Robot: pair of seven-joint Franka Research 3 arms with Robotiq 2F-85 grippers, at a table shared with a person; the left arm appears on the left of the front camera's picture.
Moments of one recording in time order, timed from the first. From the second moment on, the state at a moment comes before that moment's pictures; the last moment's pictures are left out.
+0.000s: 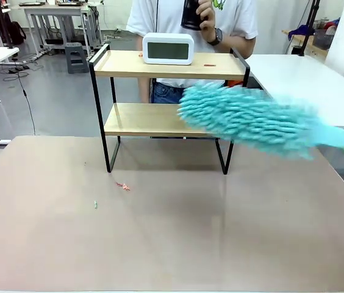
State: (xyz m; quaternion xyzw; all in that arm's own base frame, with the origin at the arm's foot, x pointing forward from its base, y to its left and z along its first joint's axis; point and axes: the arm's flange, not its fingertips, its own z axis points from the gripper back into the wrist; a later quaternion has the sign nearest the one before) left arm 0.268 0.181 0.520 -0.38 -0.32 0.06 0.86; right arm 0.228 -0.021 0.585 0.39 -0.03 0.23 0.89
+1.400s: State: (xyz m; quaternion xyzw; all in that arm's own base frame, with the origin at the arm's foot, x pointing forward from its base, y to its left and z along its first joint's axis) left arm 0.269 0.182 0.519 -0.38 -0.32 0.06 0.86; right arm 0.143 -0.101 0.549 0.41 -0.08 0.03 0.91
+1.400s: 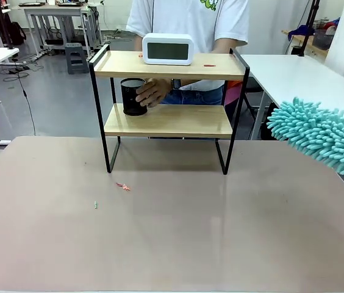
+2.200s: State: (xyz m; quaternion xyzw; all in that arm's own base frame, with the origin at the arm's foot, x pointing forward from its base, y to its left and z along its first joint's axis) left arm 0.269 0.182 0.519 -0.38 -0.32 0.06 0.86; right arm 0.143 -0.101 0.549 0.41 -0.08 0.03 0.91
